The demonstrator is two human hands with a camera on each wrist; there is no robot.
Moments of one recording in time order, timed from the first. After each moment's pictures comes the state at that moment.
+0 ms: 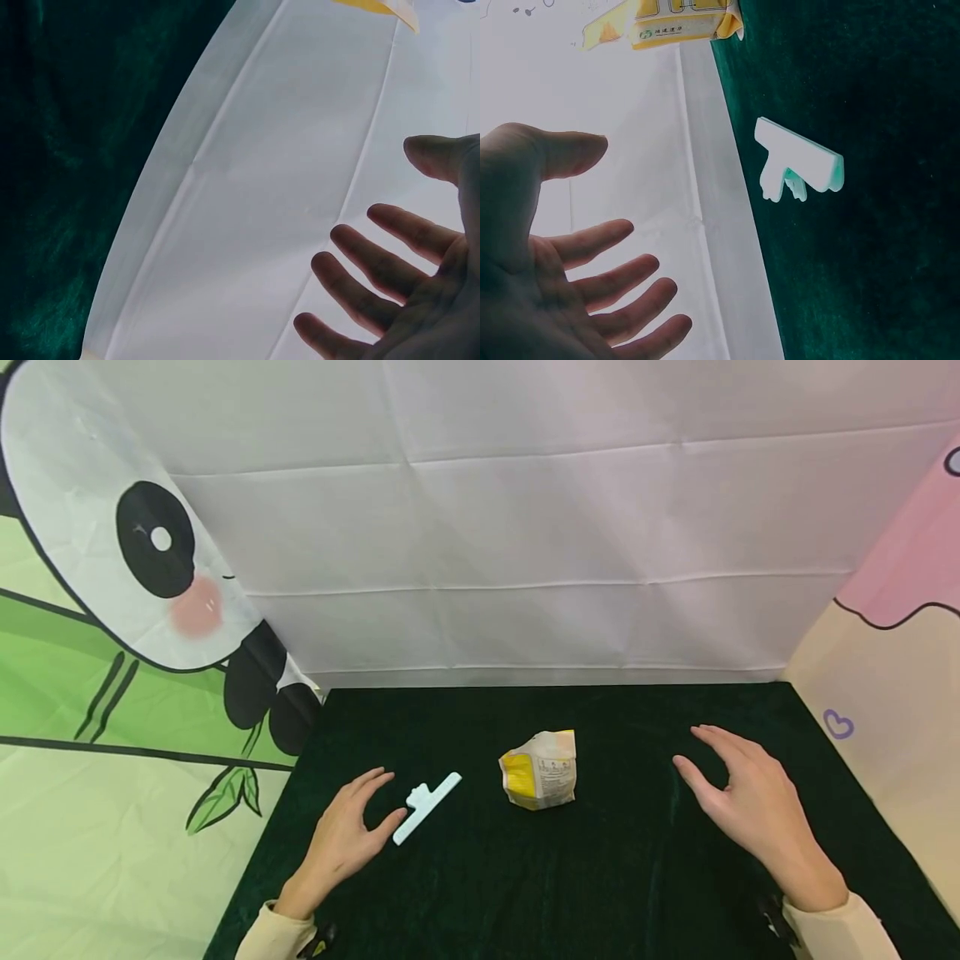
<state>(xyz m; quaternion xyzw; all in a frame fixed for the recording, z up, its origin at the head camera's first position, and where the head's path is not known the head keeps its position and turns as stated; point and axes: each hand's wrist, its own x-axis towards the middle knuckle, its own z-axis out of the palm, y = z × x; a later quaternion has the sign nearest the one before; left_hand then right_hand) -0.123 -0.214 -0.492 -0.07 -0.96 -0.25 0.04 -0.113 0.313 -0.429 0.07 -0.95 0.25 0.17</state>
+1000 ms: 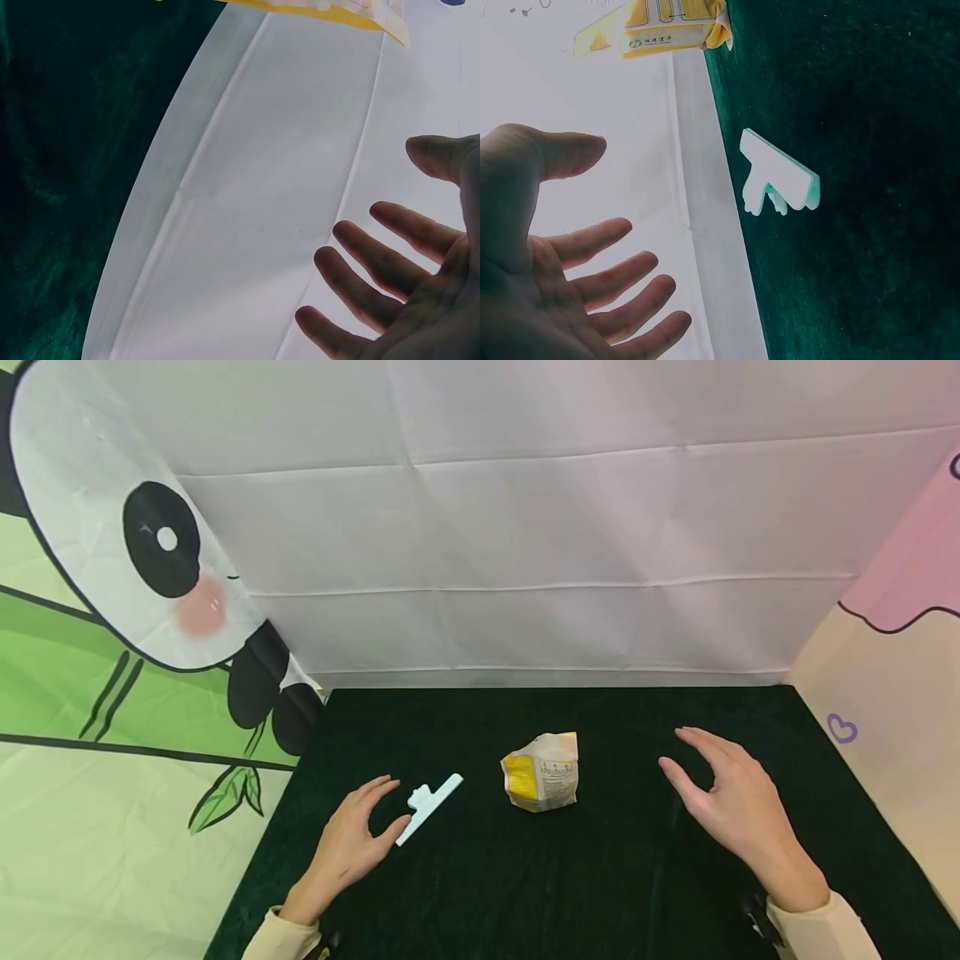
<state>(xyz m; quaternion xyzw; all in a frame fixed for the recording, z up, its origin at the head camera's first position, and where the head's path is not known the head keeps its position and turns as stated) -0.119 -0.212 -0.501 -0.05 -0.96 -0.27 0.02 -0.116 0.294 -0.429 0.09 -0.94 0.27 0.19</state>
